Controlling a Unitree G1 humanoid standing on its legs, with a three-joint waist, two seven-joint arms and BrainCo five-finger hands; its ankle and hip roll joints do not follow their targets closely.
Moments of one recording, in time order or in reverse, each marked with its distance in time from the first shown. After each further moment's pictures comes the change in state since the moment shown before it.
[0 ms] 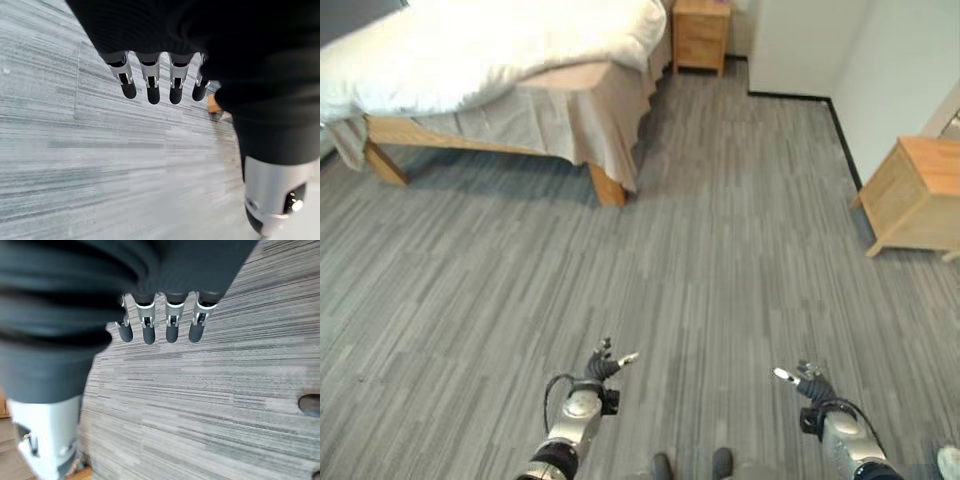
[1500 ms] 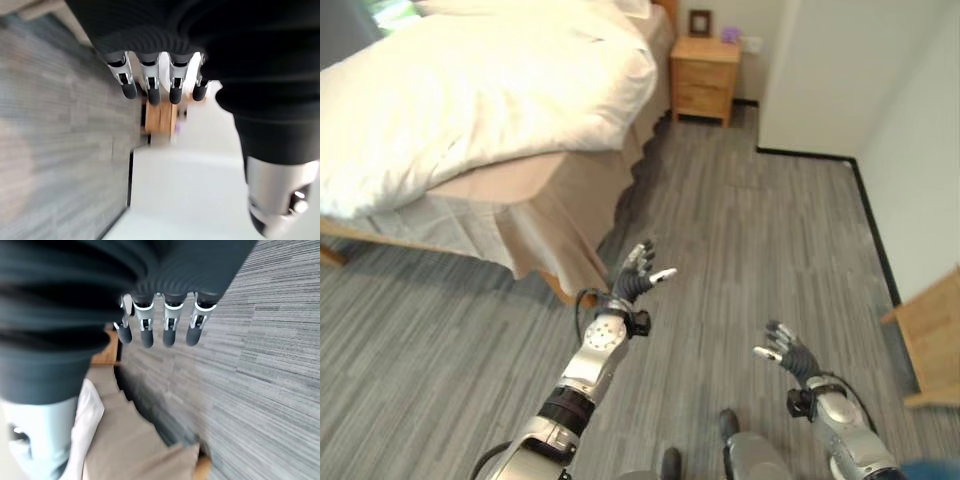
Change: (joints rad) left arm -0.168 -0.009 -0.097 -0.286 -0.122 0.049 -0.029; right arm 0.108 -0.001 0.084 -0.402 -0.050 0.047 0.046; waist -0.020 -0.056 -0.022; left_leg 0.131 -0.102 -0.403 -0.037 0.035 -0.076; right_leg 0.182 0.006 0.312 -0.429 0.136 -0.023
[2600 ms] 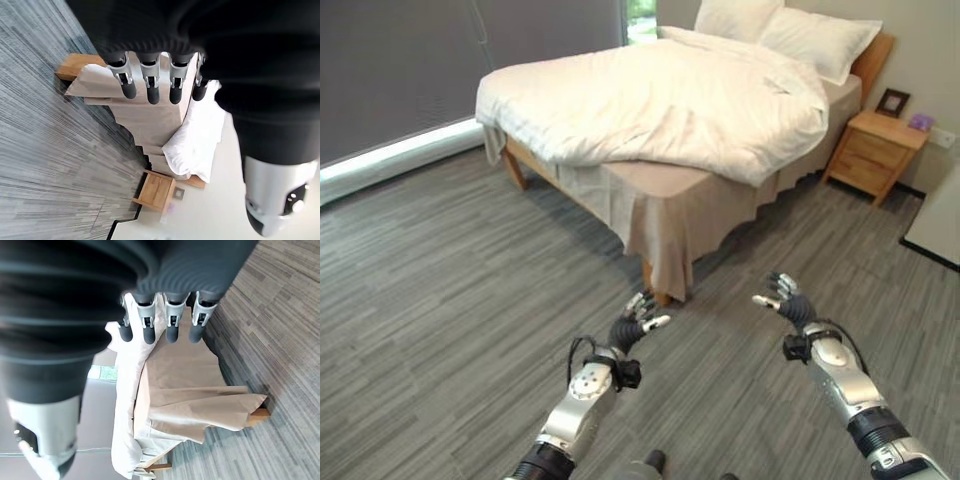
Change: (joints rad) left arm 0.269 0.077 0.000 -0.250 -0.108 0.058 -0.081; right arm -0.275 -0.072 0.013 0.016 0.008 -0.004 -0.020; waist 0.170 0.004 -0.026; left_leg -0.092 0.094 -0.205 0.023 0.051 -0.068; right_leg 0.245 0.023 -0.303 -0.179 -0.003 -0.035
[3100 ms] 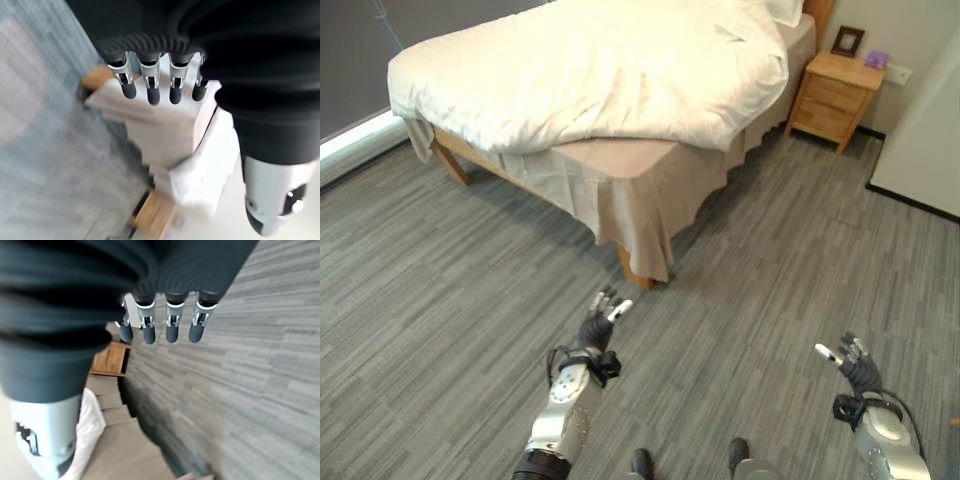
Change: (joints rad) left arm 0.029 -0.037 0.250 0.020 -0.107 -0.021 0.076; right arm 0.332 0.027 -0.282 -0.100 0.026 0.007 -0.102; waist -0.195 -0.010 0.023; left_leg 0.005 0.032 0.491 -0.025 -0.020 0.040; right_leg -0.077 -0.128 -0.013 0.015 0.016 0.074
